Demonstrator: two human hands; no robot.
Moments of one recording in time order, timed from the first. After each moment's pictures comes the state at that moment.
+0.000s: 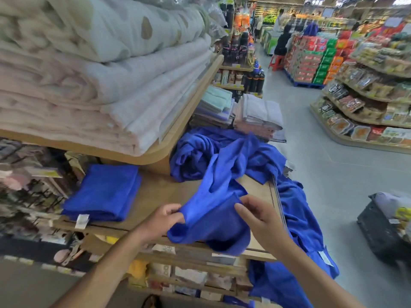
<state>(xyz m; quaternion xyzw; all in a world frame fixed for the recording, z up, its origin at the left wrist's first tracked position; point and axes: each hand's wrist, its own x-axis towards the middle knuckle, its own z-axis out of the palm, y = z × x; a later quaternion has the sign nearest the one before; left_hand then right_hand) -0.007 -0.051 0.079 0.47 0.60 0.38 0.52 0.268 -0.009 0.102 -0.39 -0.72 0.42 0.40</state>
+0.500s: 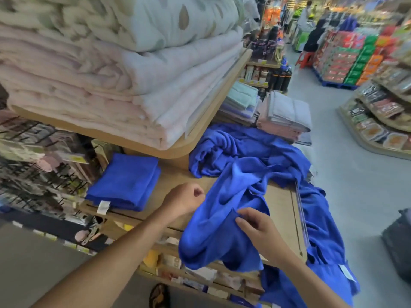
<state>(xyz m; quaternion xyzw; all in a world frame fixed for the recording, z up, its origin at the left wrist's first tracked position) -0.023 0.006 0.061 0.55 0.76 0.20 0.27 0.238 -0.008 0.066 -0.43 -0.71 0.48 0.30</state>
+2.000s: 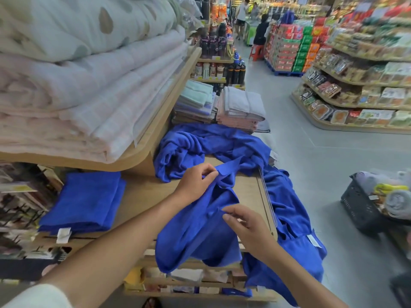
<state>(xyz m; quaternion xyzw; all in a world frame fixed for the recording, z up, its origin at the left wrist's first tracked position) 0.069 0.075 0.084 0.69 0.56 0.39 0.25 0.272 -0.028 0.078 -0.45 -0.69 0.43 0.37</state>
